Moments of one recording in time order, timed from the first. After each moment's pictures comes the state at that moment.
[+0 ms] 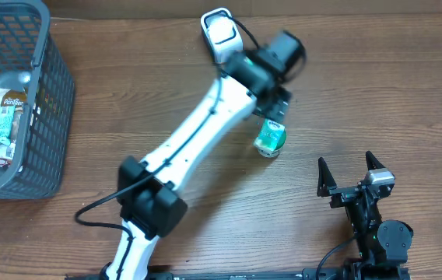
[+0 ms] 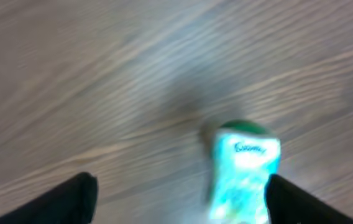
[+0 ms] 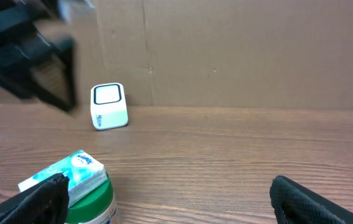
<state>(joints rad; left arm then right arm) -0.69 2.16 2.27 -1.35 -0.12 -0.32 -0.03 0.01 0.02 -0.02 -0.18 0.04</state>
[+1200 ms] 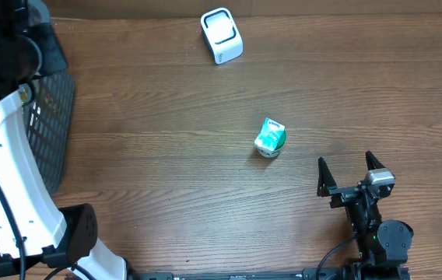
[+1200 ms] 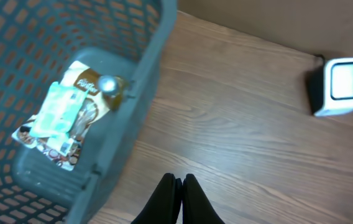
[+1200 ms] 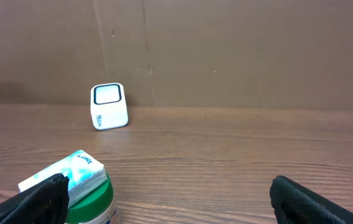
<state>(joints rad) 0.14 1.83 2.63 -1.69 -0.11 -0.21 -0.03 0.01 0.02 -0.02 -0.18 0.04</state>
